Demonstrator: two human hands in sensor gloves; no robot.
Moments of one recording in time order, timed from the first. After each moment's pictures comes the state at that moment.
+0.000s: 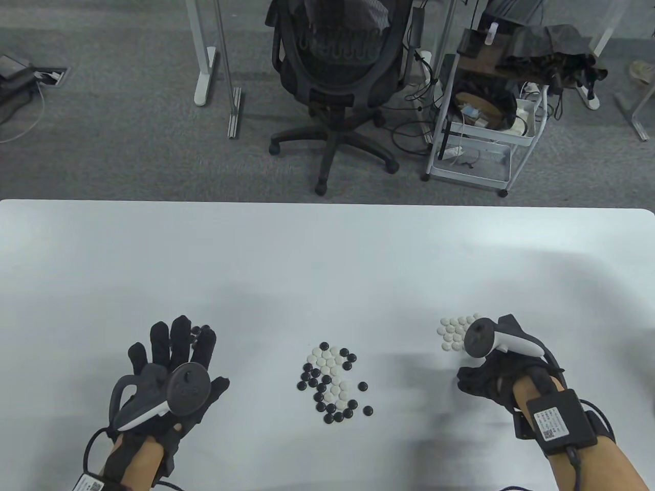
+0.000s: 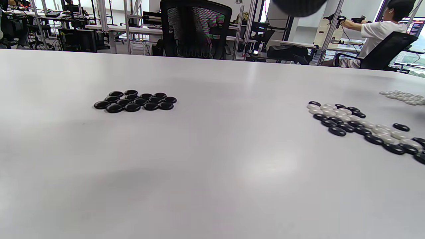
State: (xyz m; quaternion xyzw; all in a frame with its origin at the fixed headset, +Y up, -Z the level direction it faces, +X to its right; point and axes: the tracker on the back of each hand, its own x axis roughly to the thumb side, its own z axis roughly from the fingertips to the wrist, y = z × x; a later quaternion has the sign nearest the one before) left_hand -0.247 -0.696 -0.232 -0.12 -0.12 0.04 0.98; right_hand 0.288 -0.746 -0.334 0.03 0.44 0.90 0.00
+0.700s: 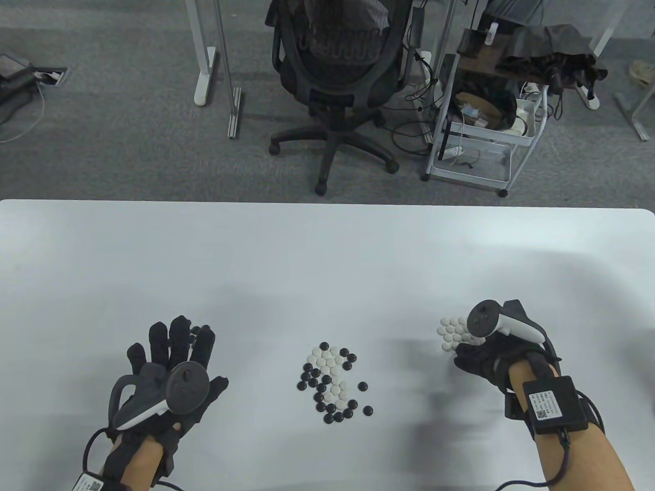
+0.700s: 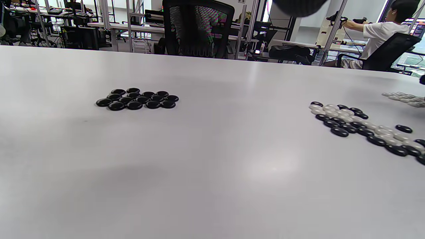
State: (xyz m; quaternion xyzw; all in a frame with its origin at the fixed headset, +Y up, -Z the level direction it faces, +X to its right) left_hand -0.249 -0.695 -0.233 -0.13 -0.11 0.05 0.98; right_hand 0.276 -0.736 -0.357 0.04 0.40 0.91 0.06
